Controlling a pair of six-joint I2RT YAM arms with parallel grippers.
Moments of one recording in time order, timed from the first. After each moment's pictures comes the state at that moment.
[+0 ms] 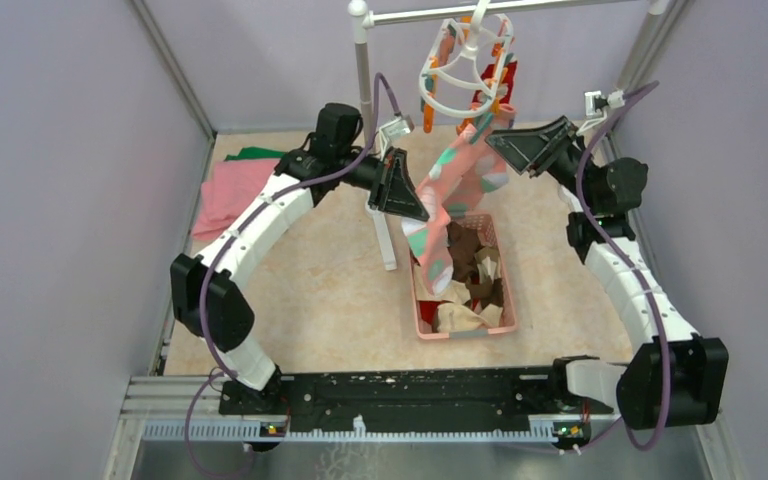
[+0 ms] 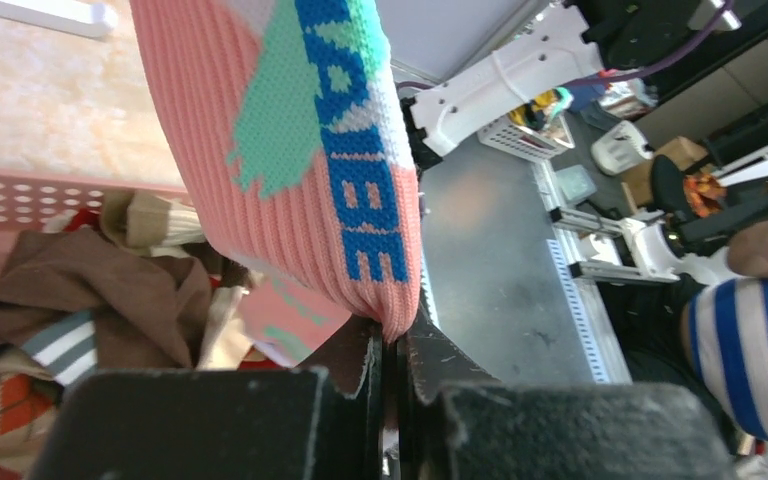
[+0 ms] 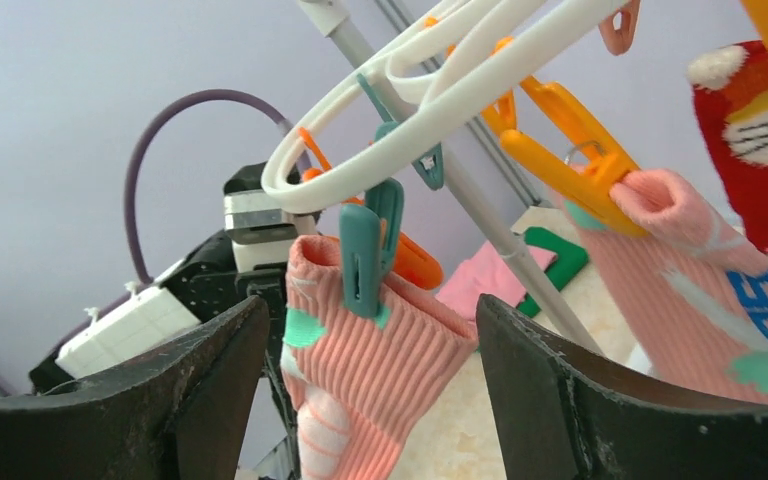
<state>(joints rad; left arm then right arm) -0.50 1.67 1.63 -0.49 1.33 -0.08 0.08 1.18 0.94 0.72 -0.76 1.04</state>
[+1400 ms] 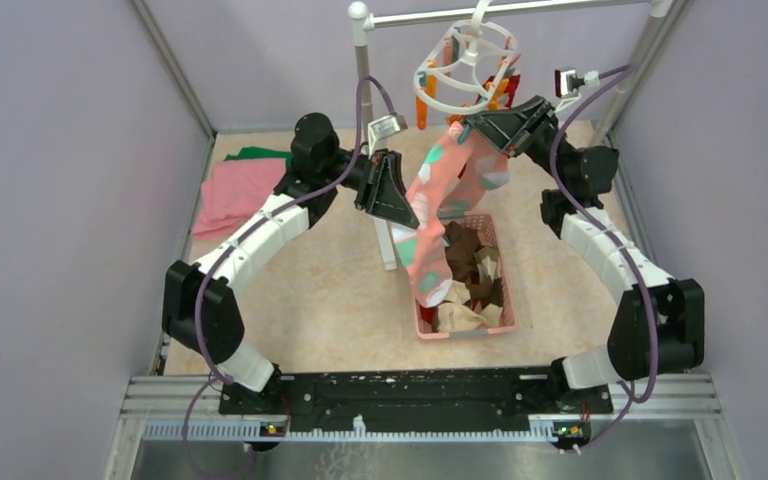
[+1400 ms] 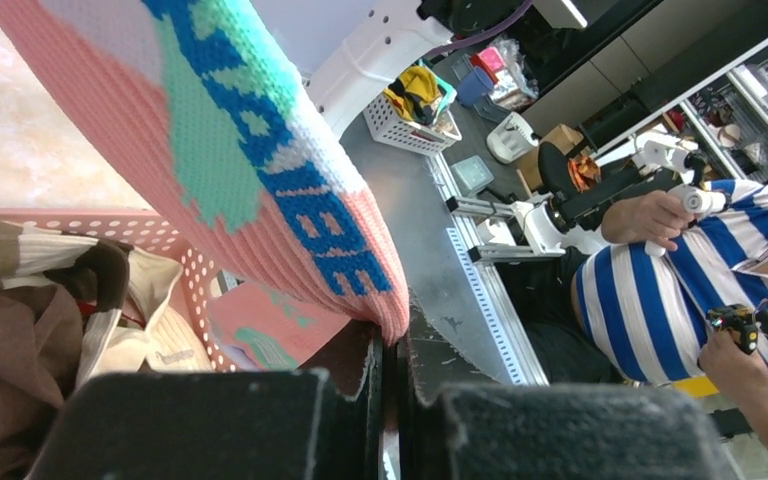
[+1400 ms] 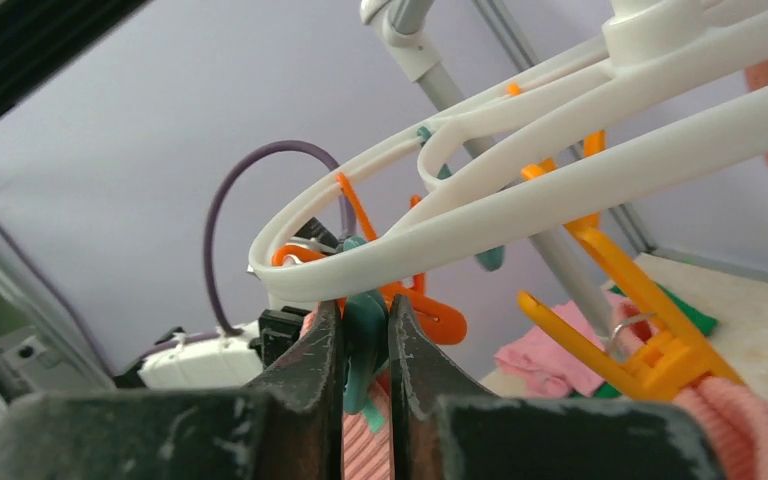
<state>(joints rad) -0.49 1.58 1.36 0.48 1.55 -0.93 0.19 1.44 1.07 1.13 -0.75 1.28</state>
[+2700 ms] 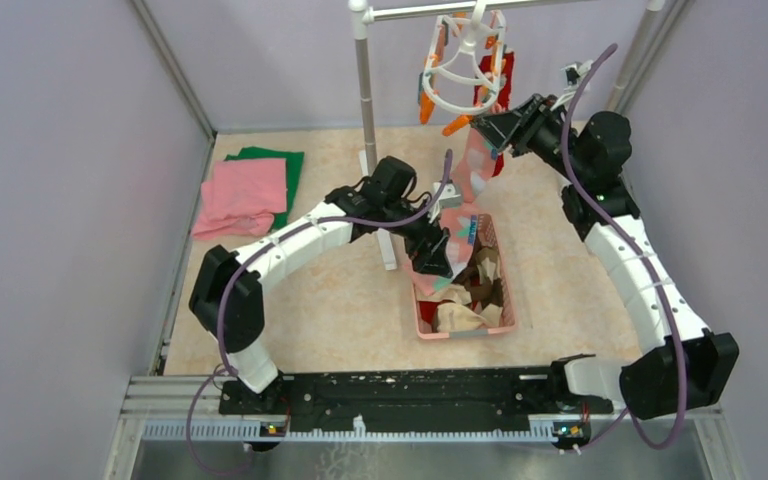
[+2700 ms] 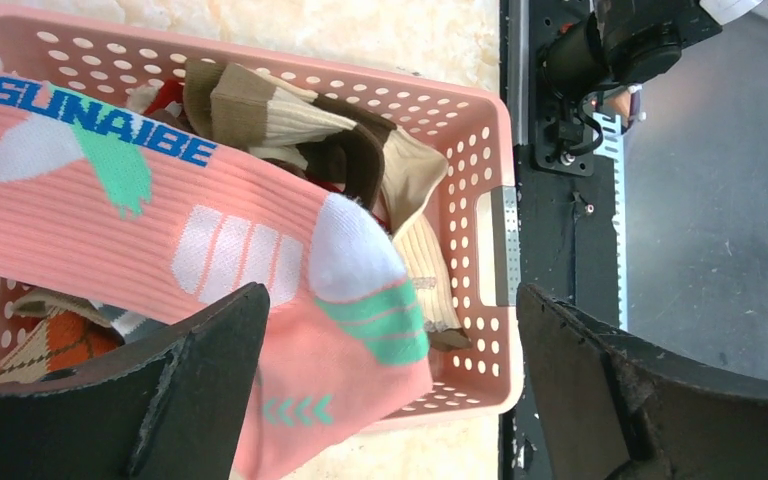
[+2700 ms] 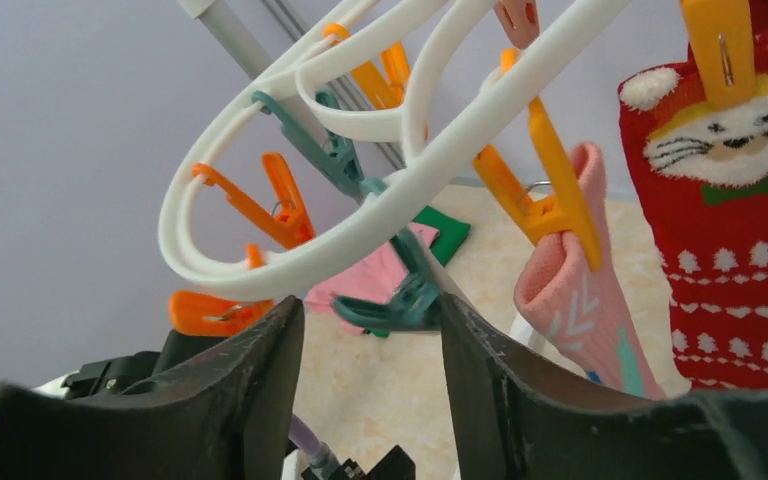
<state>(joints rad) -0.74 1.70 1.42 -0.46 0.82 0.17 0.20 1.26 1.24 0.19 -0.55 0.67</state>
